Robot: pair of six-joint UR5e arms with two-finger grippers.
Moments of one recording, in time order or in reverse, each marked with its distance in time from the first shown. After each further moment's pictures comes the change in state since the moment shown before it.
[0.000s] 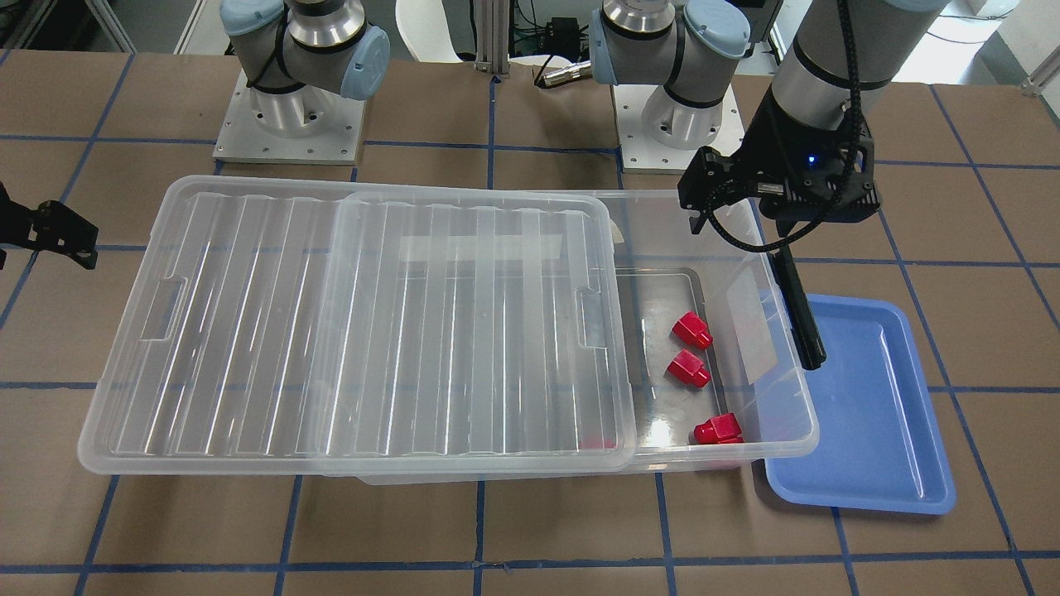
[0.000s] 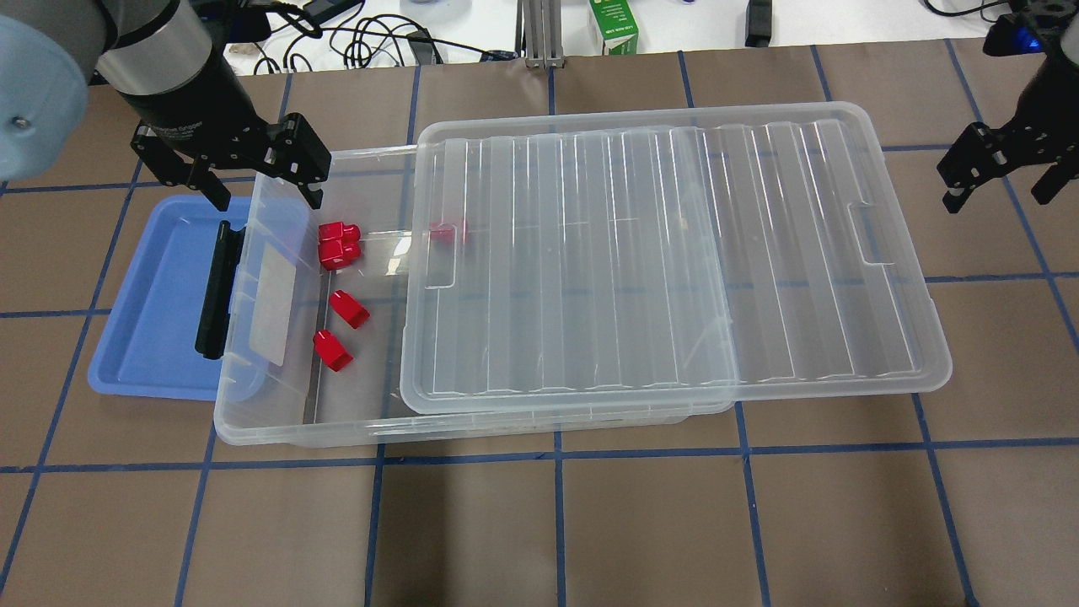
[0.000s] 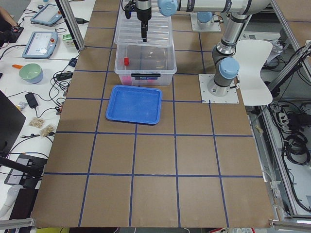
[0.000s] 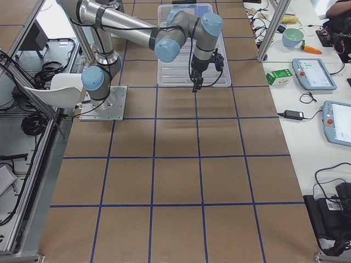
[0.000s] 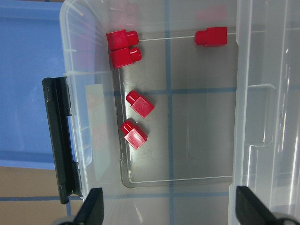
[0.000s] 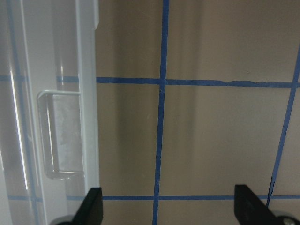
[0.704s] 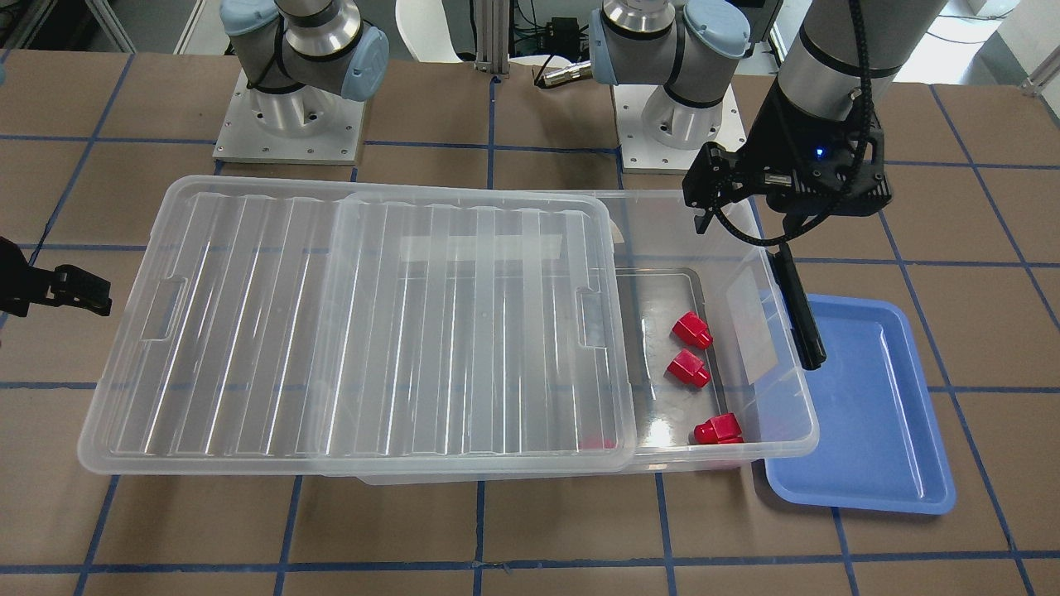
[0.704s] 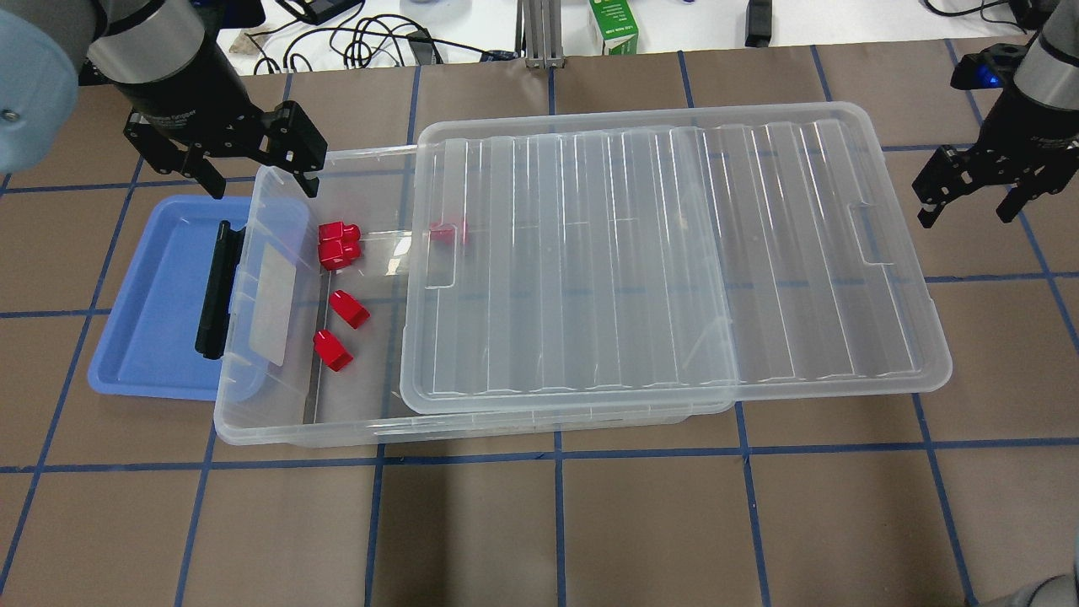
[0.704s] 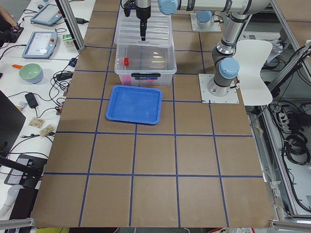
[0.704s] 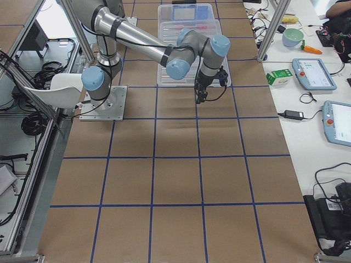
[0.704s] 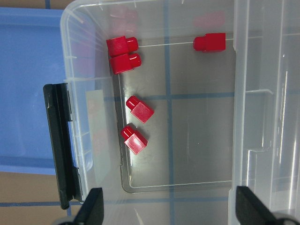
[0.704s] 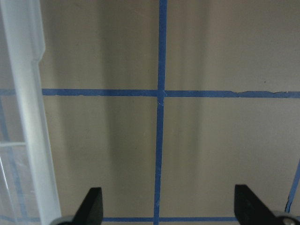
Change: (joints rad) left arm 0.001 0.001 0.020 0.010 0.003 0.008; right arm -0.006 0.108 0.011 -0.049 0.001 0.013
